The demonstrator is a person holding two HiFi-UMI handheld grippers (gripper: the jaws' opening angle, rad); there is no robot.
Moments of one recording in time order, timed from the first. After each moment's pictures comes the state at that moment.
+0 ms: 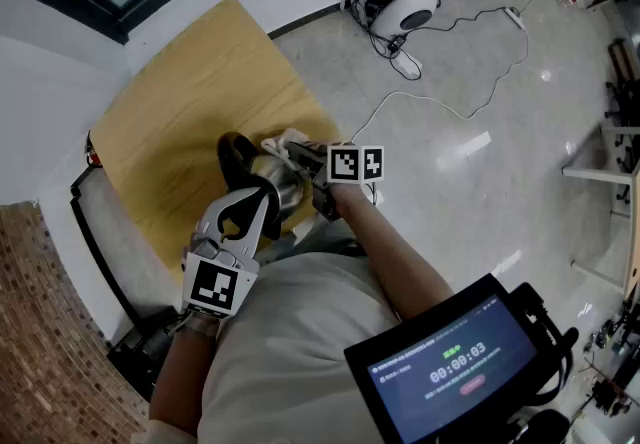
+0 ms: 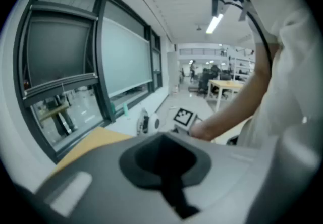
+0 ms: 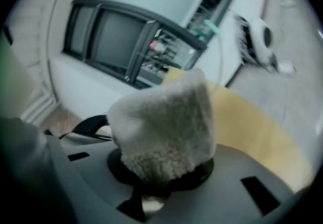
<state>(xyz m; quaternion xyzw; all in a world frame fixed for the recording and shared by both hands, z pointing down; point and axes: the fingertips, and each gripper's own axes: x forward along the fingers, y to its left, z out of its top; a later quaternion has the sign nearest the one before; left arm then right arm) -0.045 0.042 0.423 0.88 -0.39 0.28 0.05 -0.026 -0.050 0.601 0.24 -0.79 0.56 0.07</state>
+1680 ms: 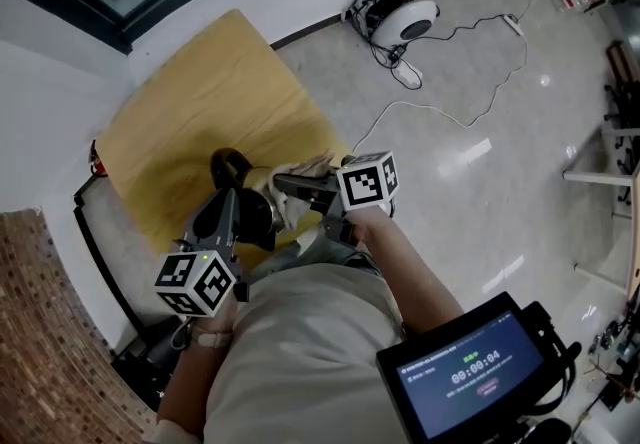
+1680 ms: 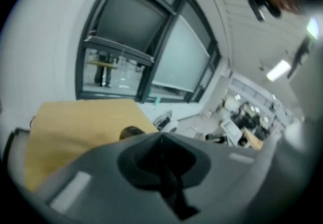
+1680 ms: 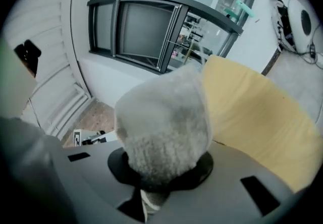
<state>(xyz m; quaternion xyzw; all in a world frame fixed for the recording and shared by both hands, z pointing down) -0.130 0.015 0.429 0.75 -0.57 0.11 0.32 -0.058 -0.009 0.497 0.07 -0.82 0.56 0.04</state>
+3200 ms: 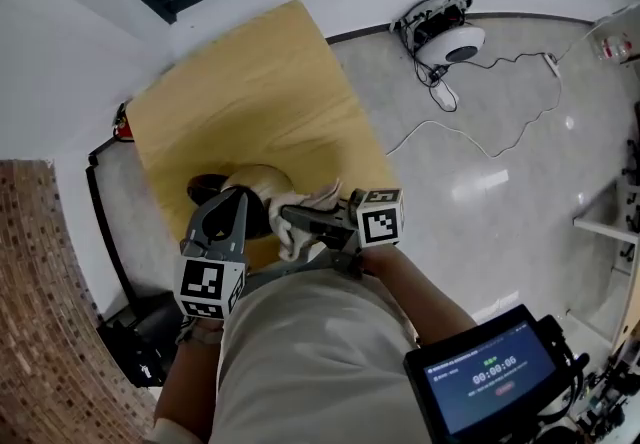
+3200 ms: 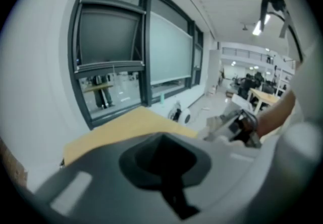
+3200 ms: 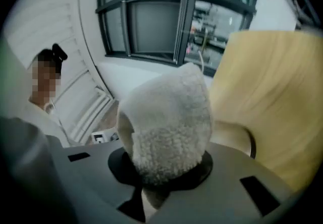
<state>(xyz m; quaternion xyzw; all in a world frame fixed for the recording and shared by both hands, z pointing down) -0.172 0.052 0.416 0.76 -0.57 0.26 0.17 -0.109 0.062 0.463 -0.04 -0.82 0.57 -0.02</state>
